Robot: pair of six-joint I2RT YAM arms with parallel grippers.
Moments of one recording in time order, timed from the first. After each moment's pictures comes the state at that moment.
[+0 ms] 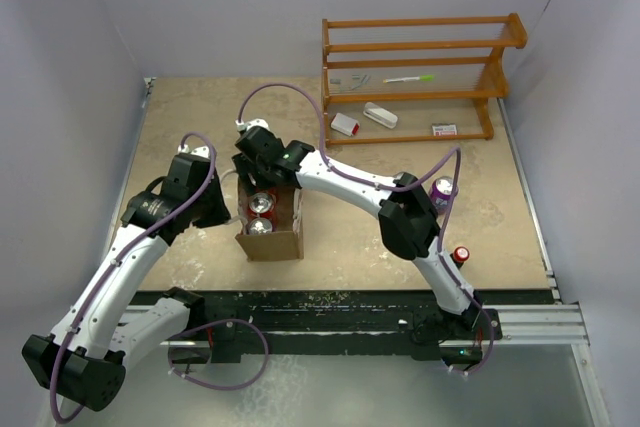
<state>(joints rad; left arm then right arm) -0.35 0.92 0.96 -0.96 -0.06 -0.51 0.98 2.25 2.04 -0.67 0.27 0.40</state>
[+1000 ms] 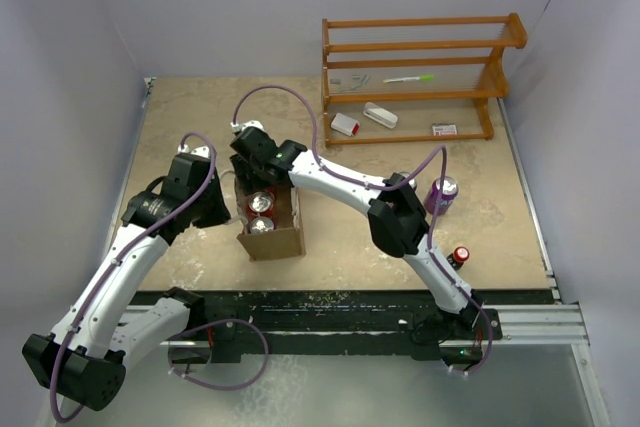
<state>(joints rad) -0.35 0.93 0.96 -0.96 -0.06 -0.52 0.98 2.35 2.16 -0.71 0.27 0.39</state>
